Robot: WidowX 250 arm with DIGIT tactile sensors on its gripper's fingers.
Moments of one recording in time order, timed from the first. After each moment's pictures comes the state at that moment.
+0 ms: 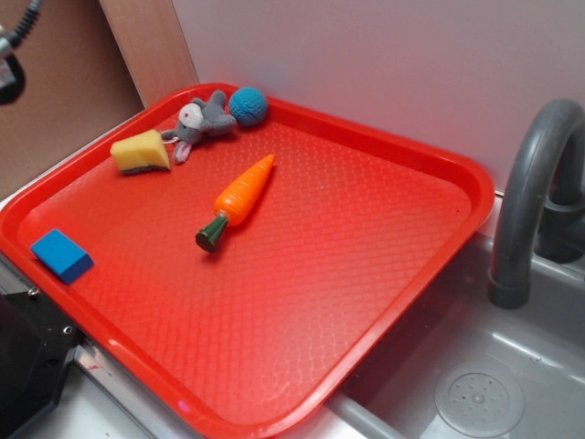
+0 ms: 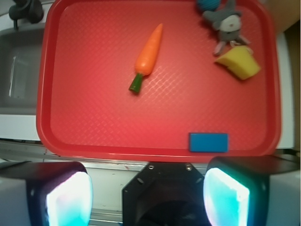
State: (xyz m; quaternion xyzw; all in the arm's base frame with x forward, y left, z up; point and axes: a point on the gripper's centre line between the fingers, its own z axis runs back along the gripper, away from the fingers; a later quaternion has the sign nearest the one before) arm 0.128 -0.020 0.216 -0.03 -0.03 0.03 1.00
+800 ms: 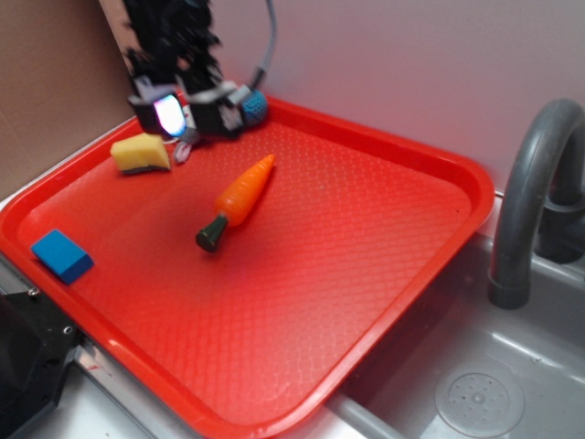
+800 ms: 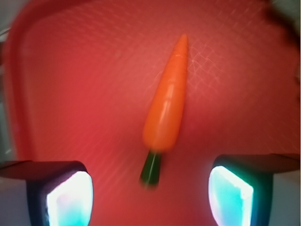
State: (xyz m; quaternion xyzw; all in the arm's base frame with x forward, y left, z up) arm 0.243 -0.019 0.090 -0.11 0.06 0.09 0.99
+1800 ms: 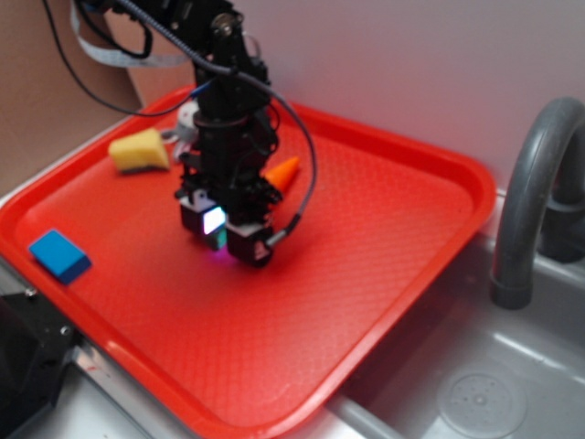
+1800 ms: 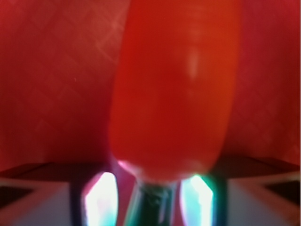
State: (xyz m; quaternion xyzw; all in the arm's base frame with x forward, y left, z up) arm 0.215 -0.053 0.019 -0.01 0.12 0.05 0.99
